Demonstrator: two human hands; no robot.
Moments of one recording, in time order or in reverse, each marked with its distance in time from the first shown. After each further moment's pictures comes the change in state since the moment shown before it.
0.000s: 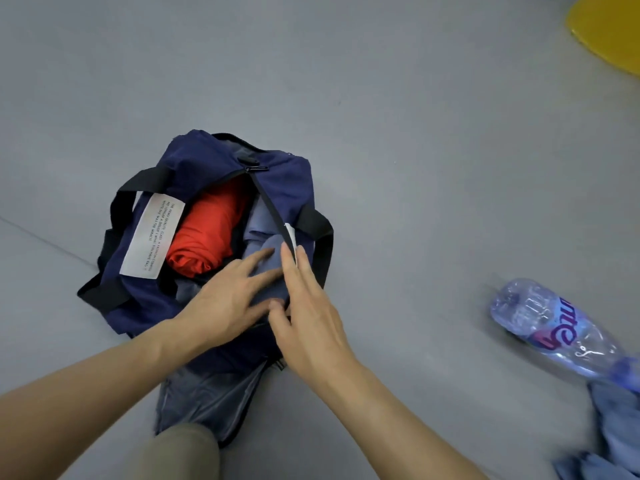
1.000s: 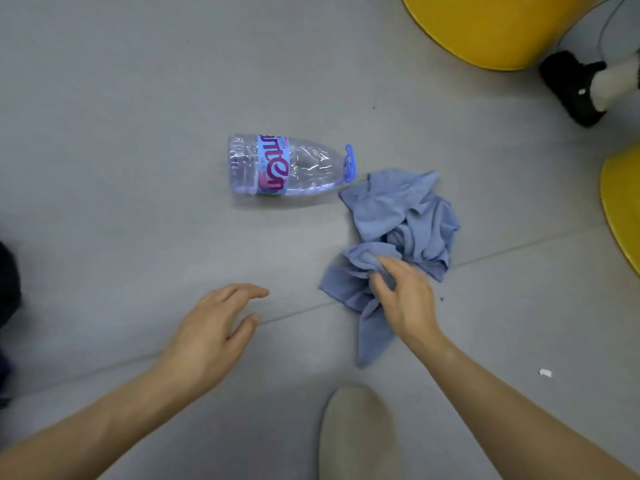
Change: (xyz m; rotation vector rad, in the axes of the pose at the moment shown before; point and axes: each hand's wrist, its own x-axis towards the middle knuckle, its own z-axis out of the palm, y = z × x) left_hand -0.006 0.314 0.150 -0.237 -0.379 0.384; right_hand -0.365 0.333 -0.134 -0.140 0.657 0.822
